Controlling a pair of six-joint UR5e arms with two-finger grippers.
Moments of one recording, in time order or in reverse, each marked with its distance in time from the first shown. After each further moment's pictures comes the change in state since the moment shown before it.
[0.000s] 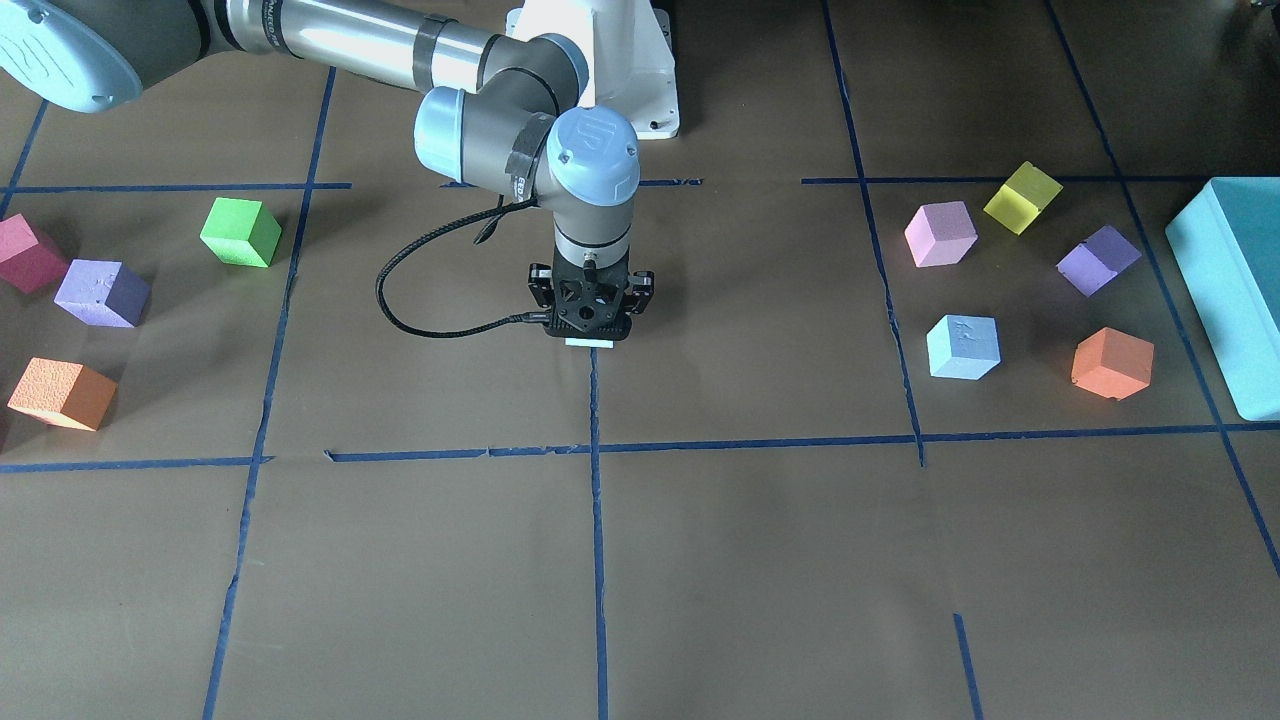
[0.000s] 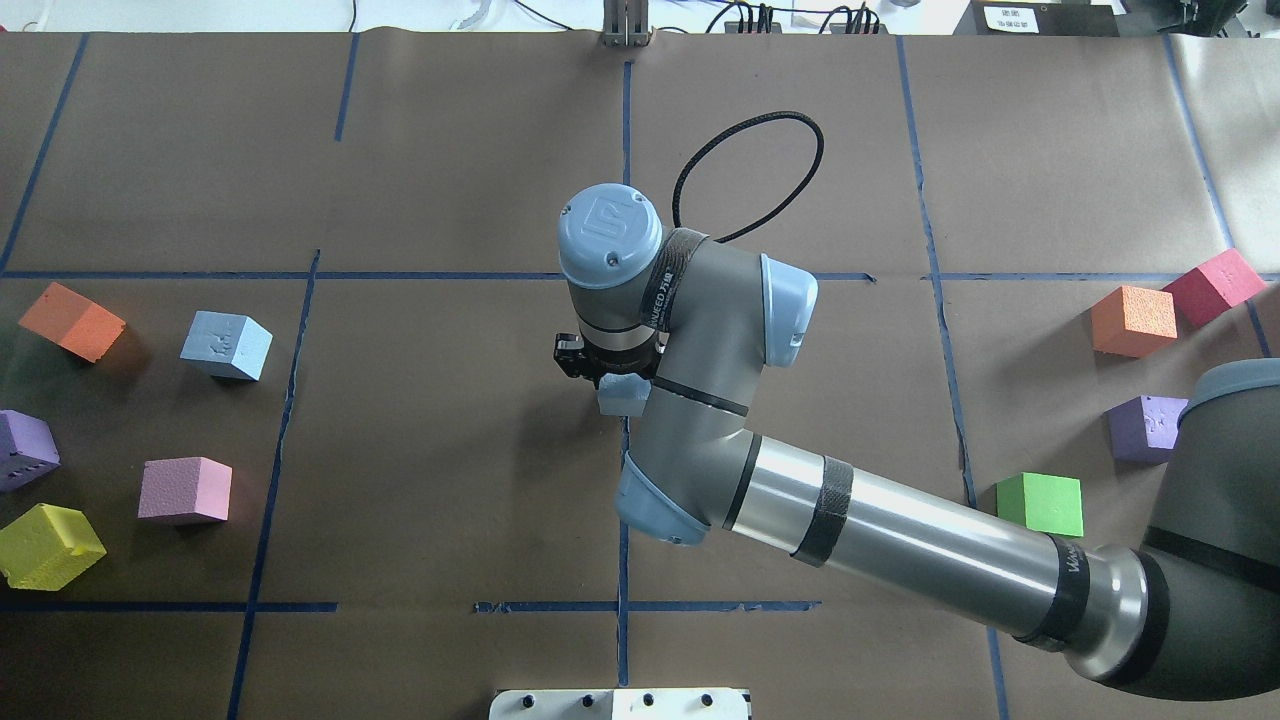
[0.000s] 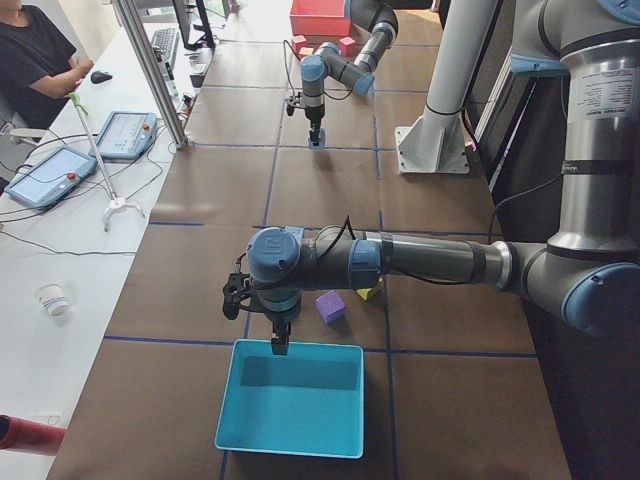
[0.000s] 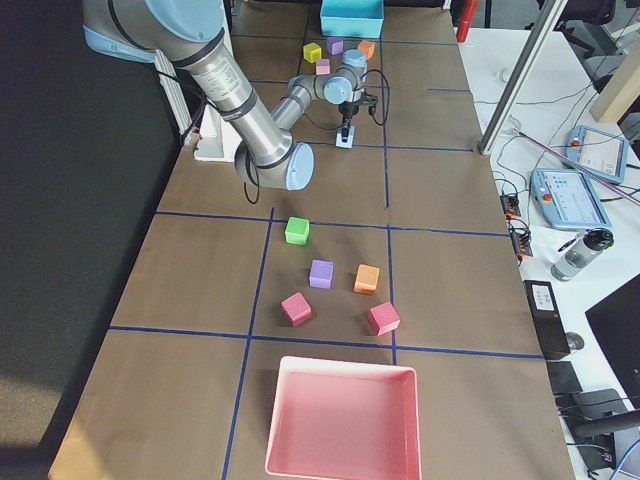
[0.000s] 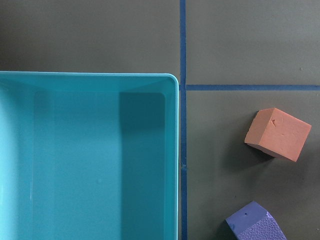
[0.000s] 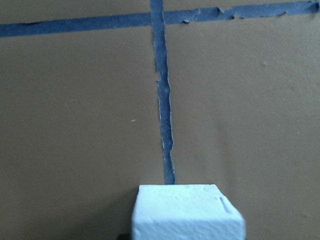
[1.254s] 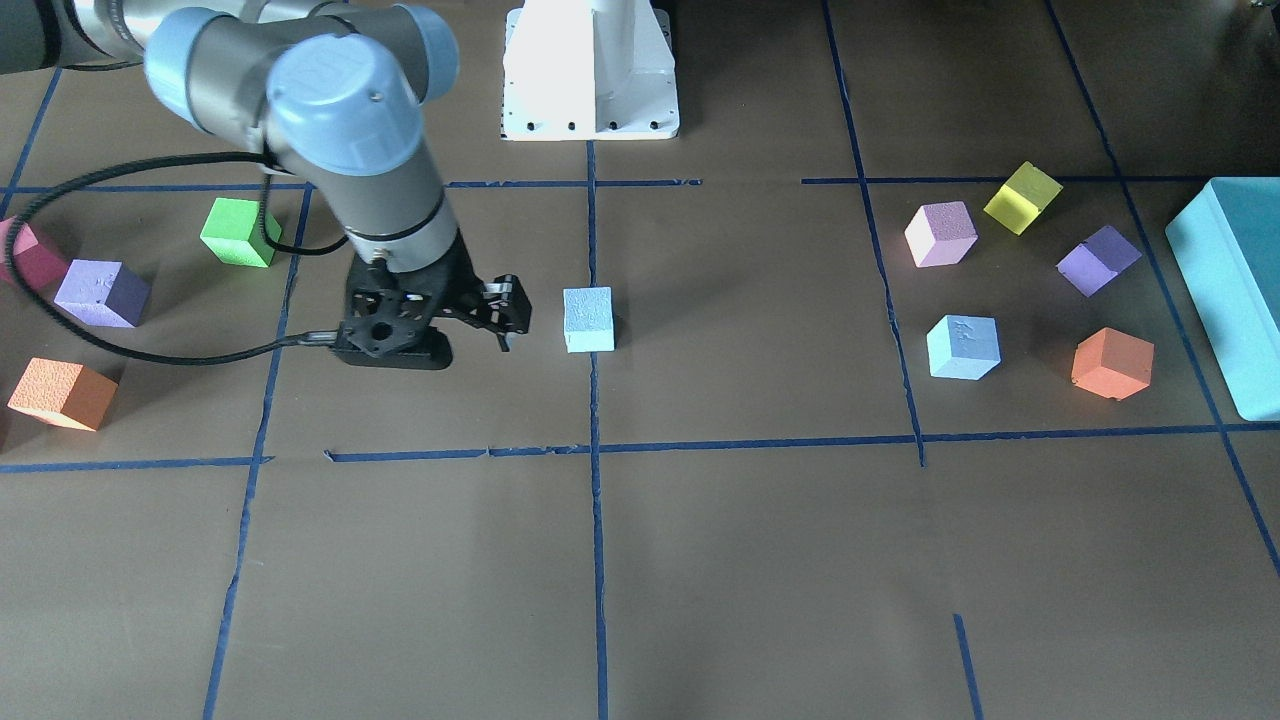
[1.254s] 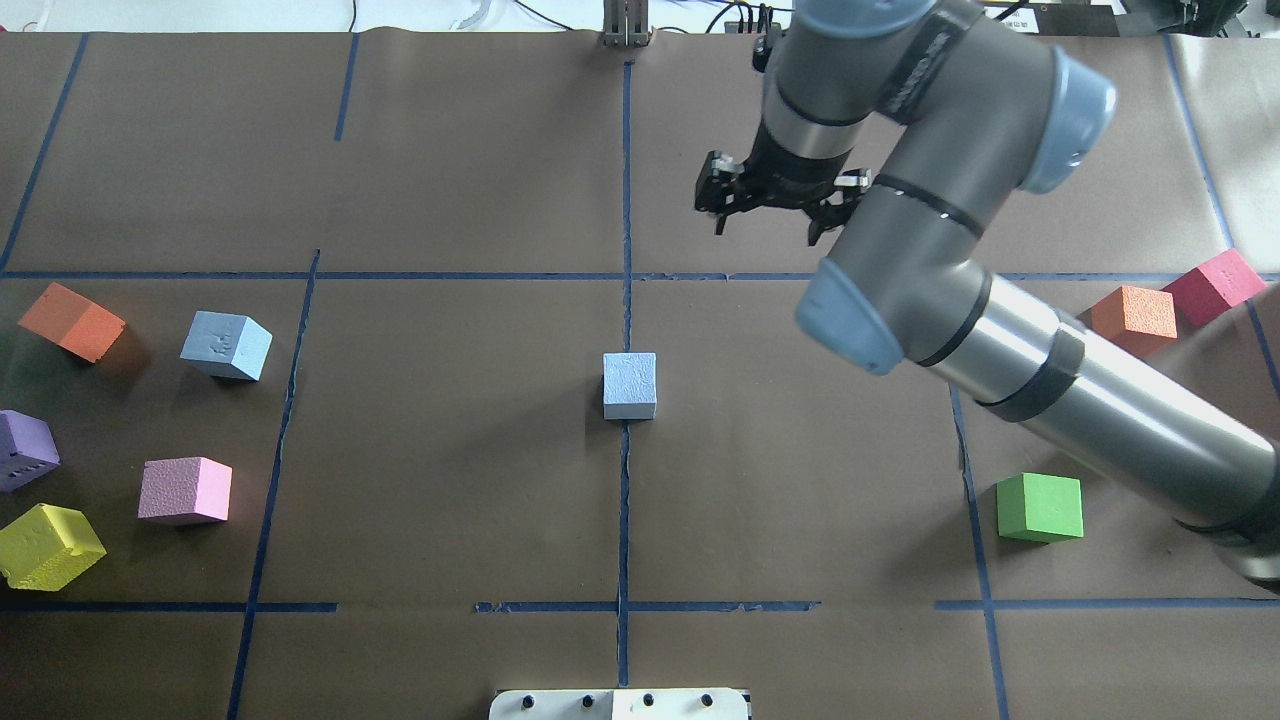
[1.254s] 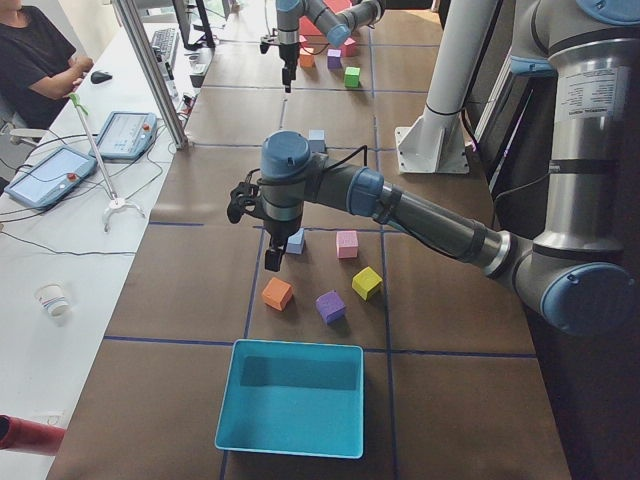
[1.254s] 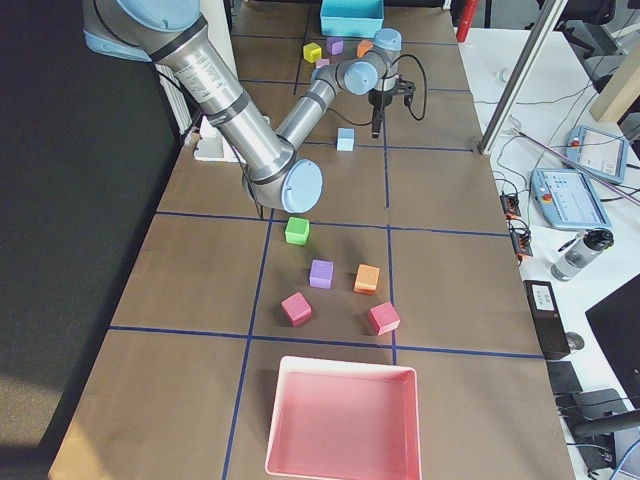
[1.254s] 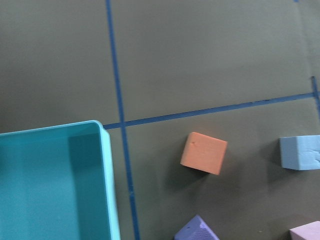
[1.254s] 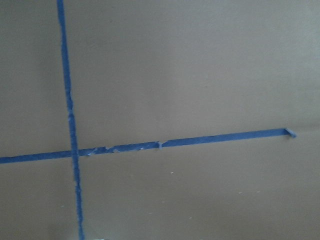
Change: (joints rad) left arm 0.176 -0.038 -0.328 0.026 0.001 -0.199; right arm 0.330 -0.170 0.317 -0.177 0.183 -0.241
